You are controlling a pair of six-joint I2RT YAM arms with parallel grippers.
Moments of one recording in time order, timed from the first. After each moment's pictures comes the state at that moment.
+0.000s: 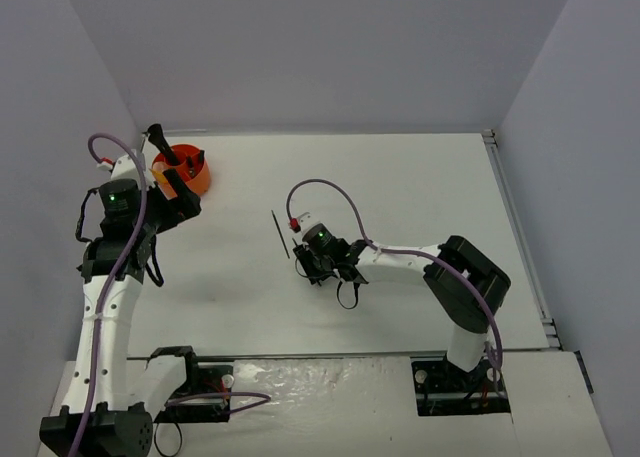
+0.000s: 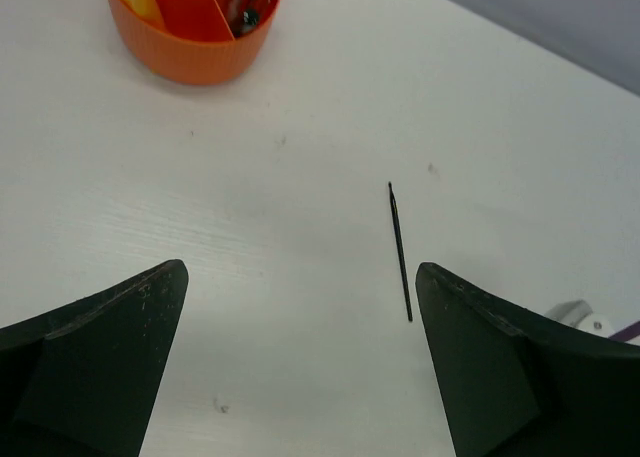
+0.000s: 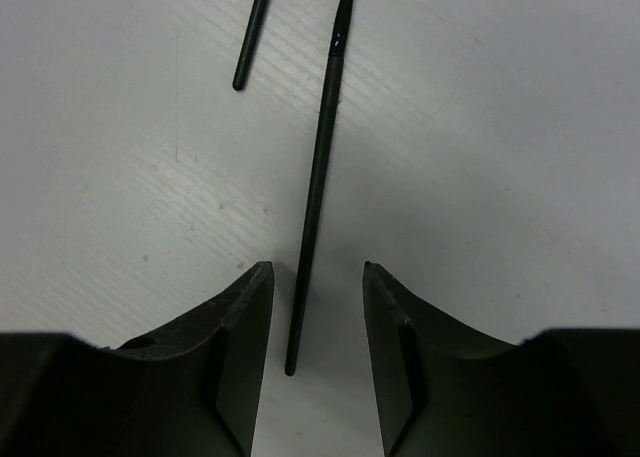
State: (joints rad) left arm 0.08 0.95 1.09 -0.59 0.07 -0.38; right arm 0.90 1.78 0.96 -0.06 0.12 0.23
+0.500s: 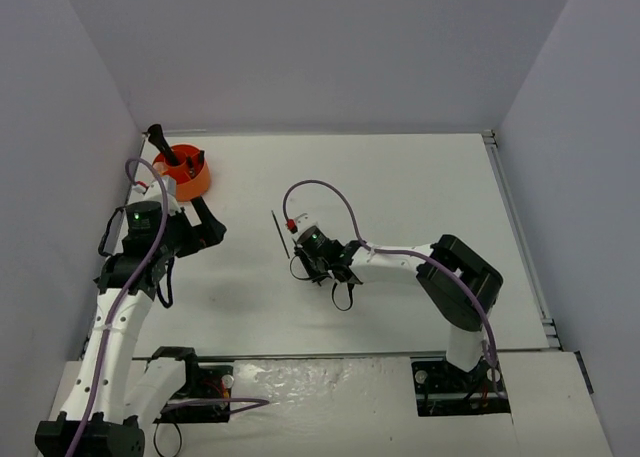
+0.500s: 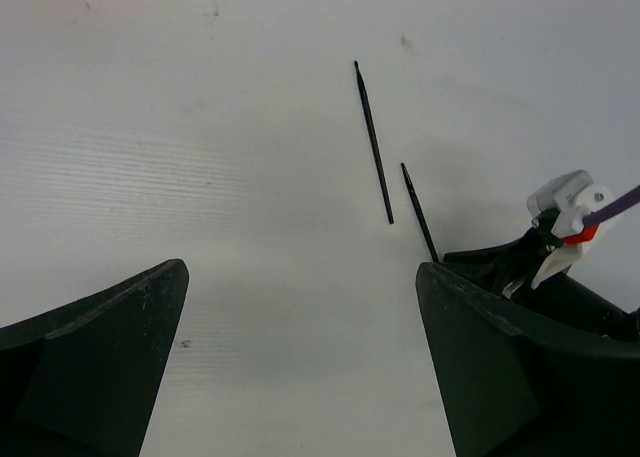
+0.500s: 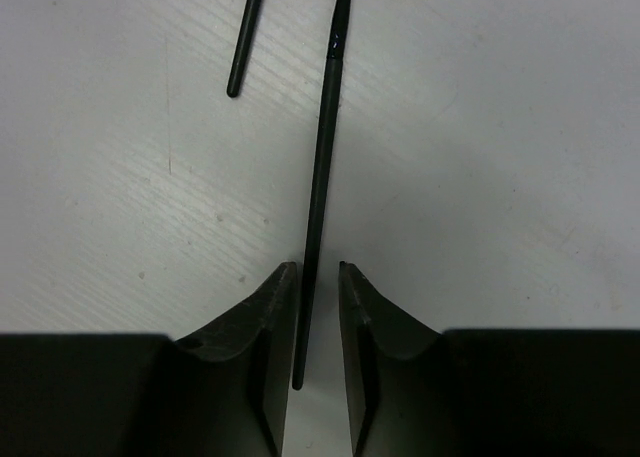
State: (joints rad) left arm -0.02 0.85 0.89 -0.63 0.18 -0.40; right arm 0.93 1.82 0.99 -0.08 0.18 0.26
